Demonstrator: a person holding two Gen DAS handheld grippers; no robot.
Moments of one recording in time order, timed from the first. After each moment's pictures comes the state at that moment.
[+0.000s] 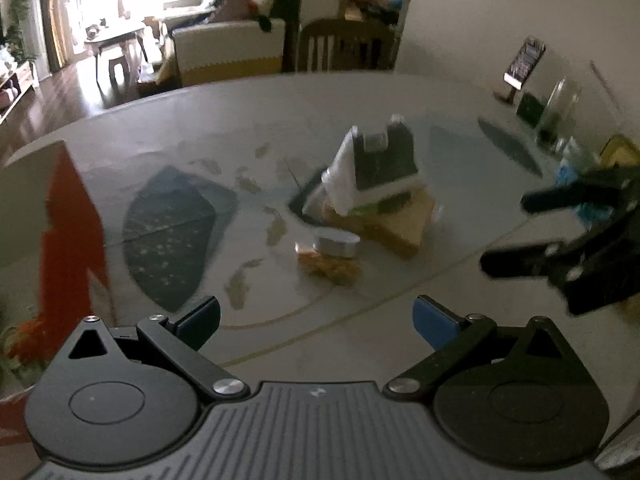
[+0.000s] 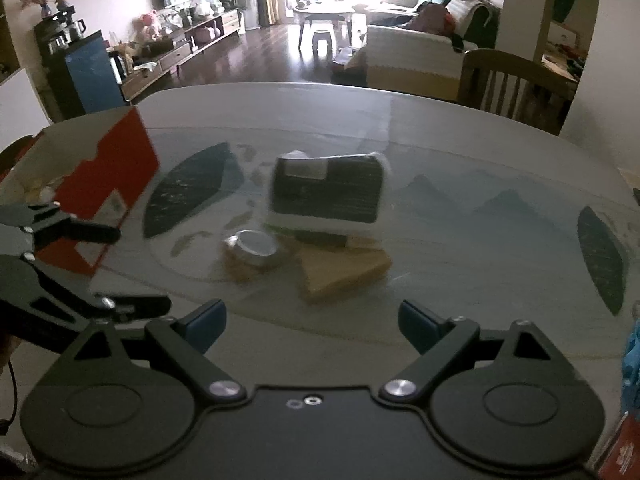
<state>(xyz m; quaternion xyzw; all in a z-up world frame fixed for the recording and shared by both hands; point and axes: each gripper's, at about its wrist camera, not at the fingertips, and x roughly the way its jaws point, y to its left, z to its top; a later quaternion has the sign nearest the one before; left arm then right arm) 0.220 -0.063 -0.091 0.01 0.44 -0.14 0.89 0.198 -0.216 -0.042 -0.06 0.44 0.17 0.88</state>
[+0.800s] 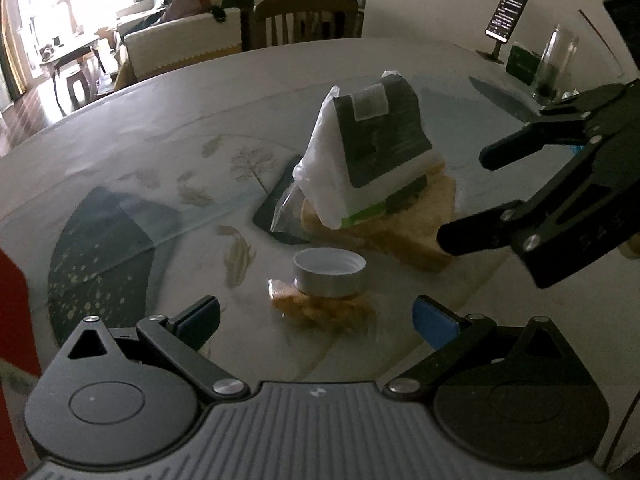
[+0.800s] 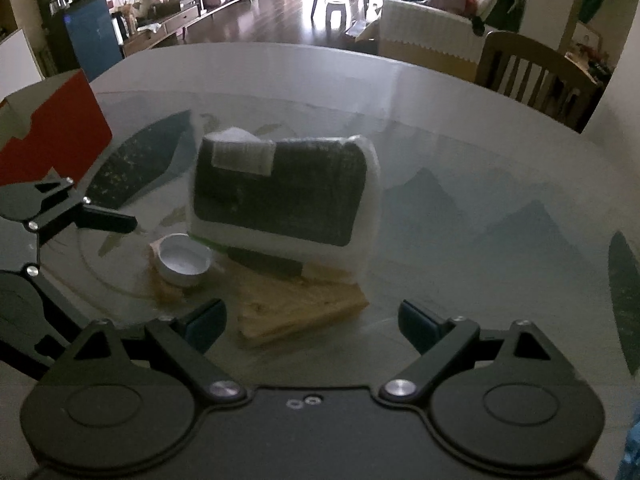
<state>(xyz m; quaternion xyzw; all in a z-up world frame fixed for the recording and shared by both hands) 0.286 -0.092 -0.145 0.06 0.44 -0.20 0.87 0.278 -0.214 -0.096 -0.10 0.48 0.19 0.85</state>
